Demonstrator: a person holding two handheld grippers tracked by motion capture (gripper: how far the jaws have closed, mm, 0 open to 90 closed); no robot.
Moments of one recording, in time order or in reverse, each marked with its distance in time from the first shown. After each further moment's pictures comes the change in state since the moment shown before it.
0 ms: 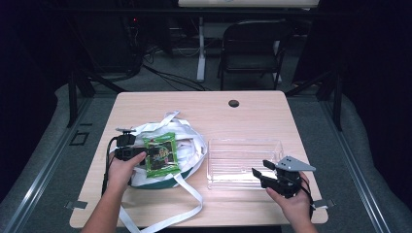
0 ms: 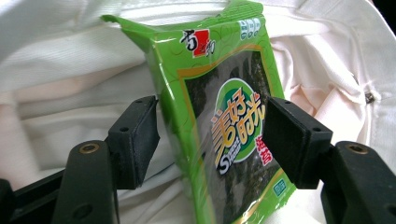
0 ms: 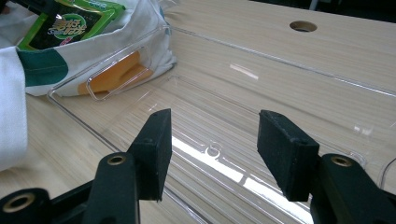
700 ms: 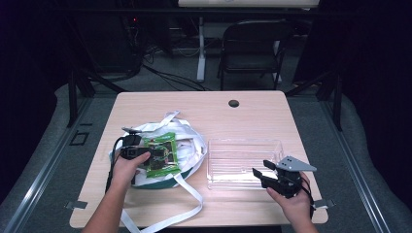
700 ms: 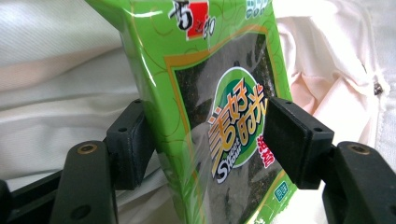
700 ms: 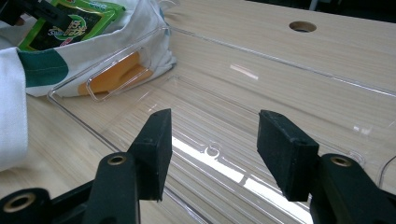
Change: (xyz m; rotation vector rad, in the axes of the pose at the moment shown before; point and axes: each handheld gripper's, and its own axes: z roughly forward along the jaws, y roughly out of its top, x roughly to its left) left arm 0.003 0.002 0.019 0.078 -0.044 -0.025; right arm -0.001 0.000 -0.001 -0.006 0.000 0.005
